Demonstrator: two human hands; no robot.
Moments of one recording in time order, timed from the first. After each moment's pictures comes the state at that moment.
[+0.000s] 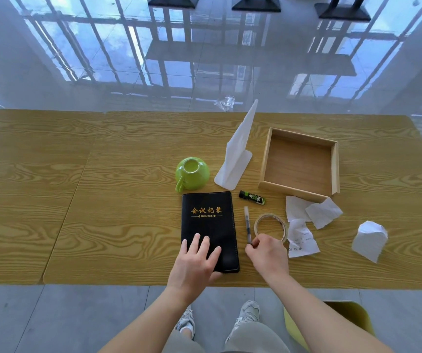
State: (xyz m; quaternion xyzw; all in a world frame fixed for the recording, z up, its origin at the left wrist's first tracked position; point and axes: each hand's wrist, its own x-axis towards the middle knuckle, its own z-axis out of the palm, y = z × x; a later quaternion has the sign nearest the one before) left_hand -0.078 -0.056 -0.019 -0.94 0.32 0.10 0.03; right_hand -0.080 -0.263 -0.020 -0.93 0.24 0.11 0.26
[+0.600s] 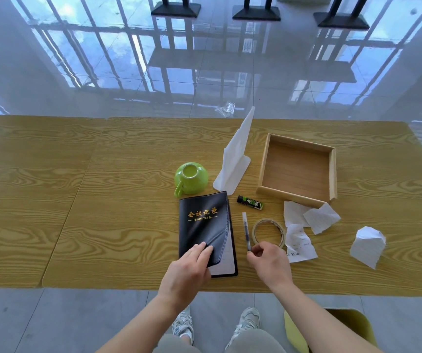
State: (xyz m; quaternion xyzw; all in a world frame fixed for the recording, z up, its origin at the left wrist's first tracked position) left_hand -0.082 -0.050 -0.001 -0.94 0.28 -0.01 -0.18; right_hand -0.091 -0.276 -0.014 -0.90 0.23 0.12 0.34
